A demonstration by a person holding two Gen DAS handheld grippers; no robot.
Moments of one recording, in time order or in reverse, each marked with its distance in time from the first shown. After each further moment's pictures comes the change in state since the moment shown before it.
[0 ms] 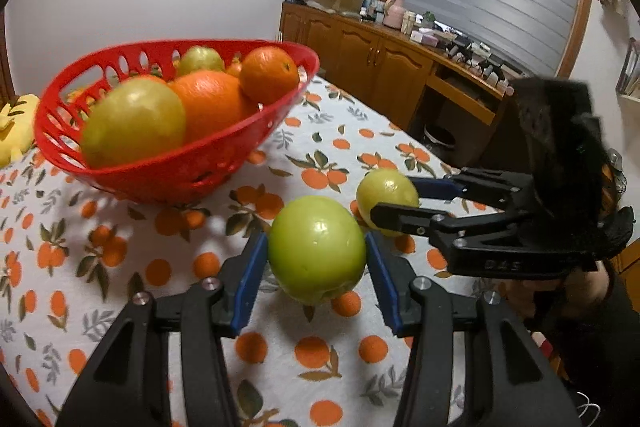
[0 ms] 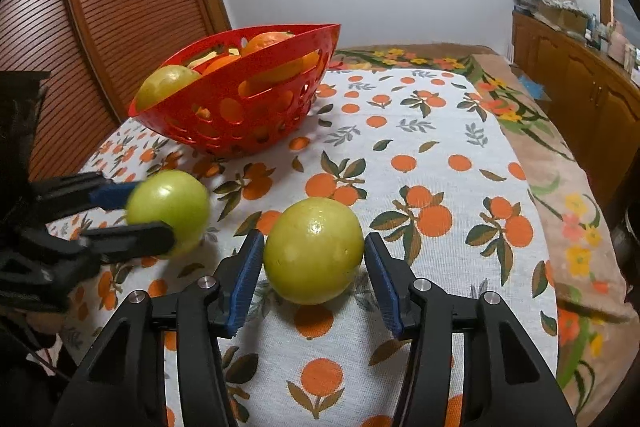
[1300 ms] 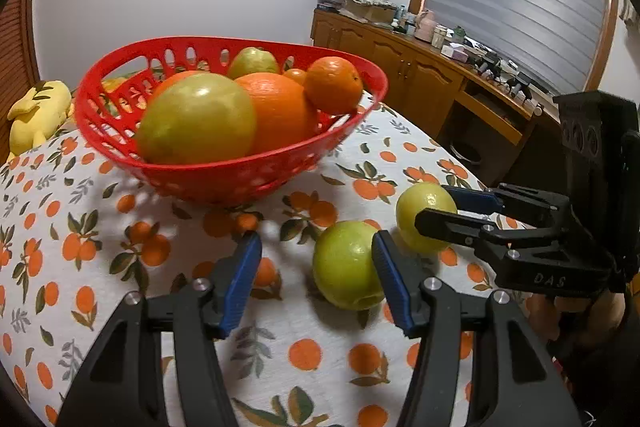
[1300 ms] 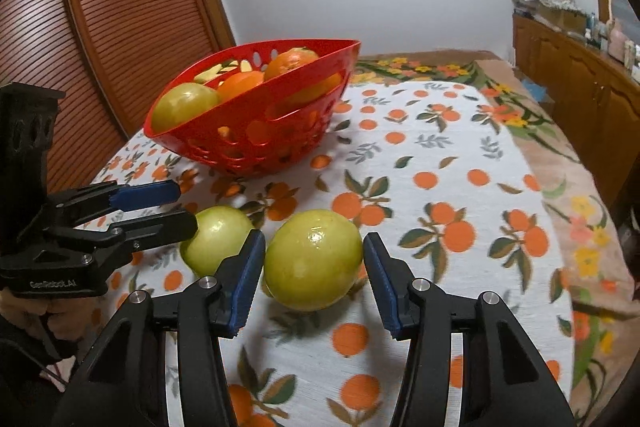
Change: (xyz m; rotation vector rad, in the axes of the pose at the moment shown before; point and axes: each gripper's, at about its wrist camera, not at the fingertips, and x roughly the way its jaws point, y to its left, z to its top) left arm 0.008 0.026 -0.001 -0.066 -0.024 0.083; right arm -0.002 0.015 0.009 0.017 -0.038 0.005
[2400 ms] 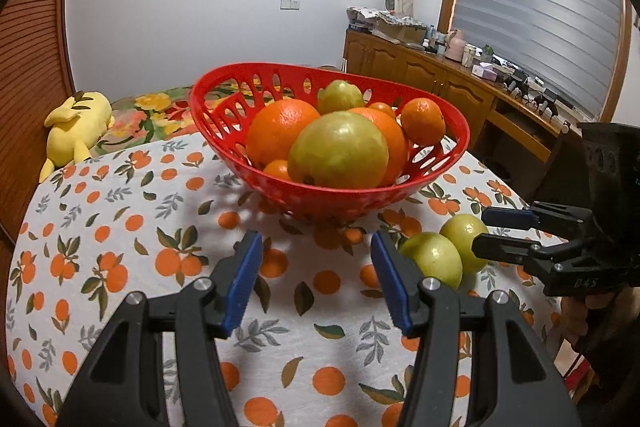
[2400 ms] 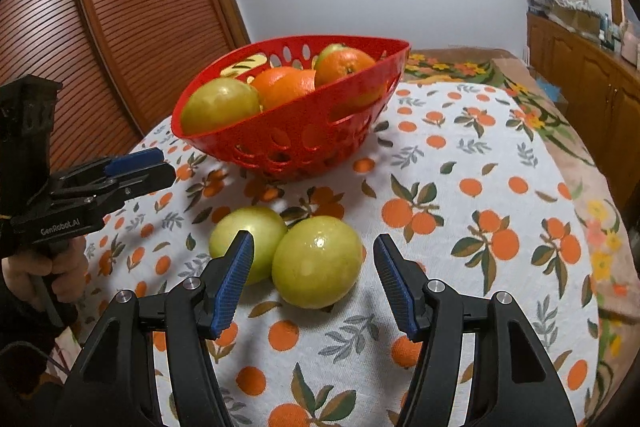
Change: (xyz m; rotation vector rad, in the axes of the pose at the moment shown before) left arm -0.040 0.064 0.000 -0.015 -0.074 0.117; right arm 0.013 0.030 0.008 -0.009 0.027 0.050
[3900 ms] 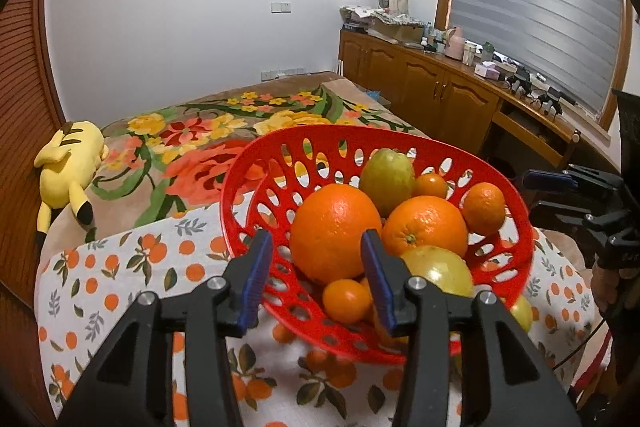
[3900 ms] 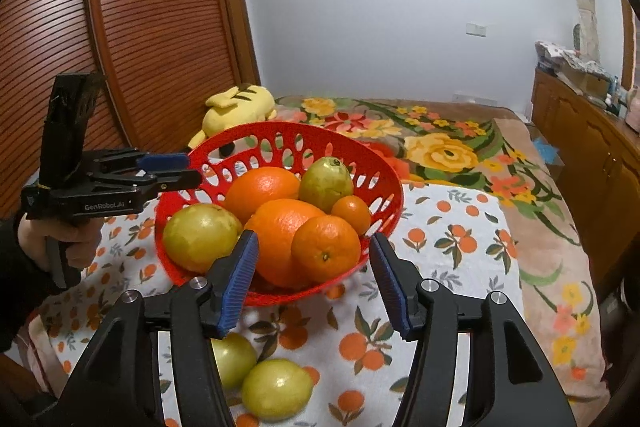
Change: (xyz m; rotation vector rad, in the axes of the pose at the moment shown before) left arm 0.035 0.051 0.093 0.059 0.005 -0.015; right arm -0.013 -0.003 0.093 -0.130 -0.101 -0.038
